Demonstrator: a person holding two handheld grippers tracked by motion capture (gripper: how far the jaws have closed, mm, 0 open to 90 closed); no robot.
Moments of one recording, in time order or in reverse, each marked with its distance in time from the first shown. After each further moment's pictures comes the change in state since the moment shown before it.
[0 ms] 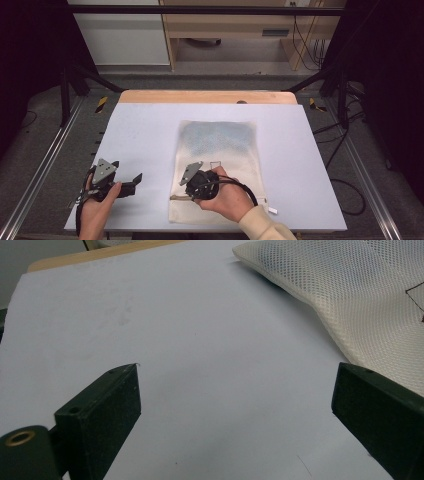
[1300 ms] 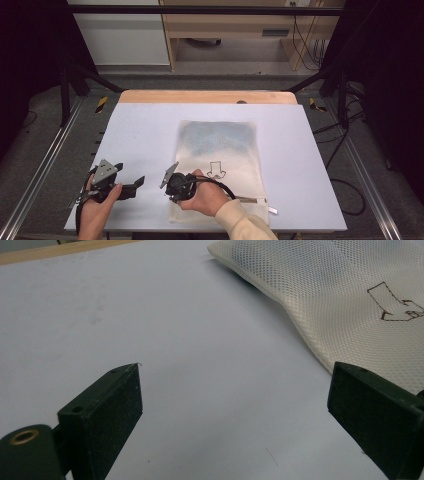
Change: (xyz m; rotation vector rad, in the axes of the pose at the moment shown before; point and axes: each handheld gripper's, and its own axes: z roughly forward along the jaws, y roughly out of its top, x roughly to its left) left arm -0.004 0.005 -0.002 -0.024 -0.086 -0.007; right arm 0.007 0.027 0.059 0.081 0.159 -0.006
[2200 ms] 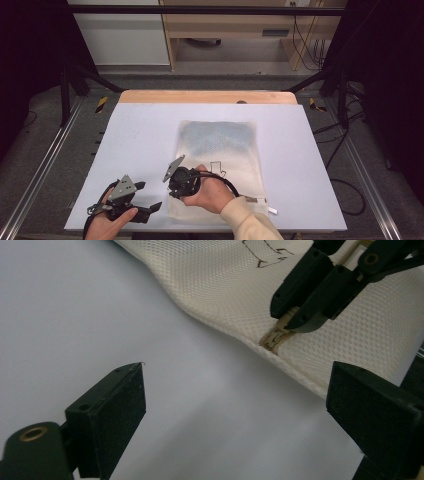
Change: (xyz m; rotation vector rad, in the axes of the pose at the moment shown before) left arm -0.054 0.021 0.008 -0.012 -0.274 0.114; right arm -0.005 0.002 -0.026 -0.077 0.015 0.025
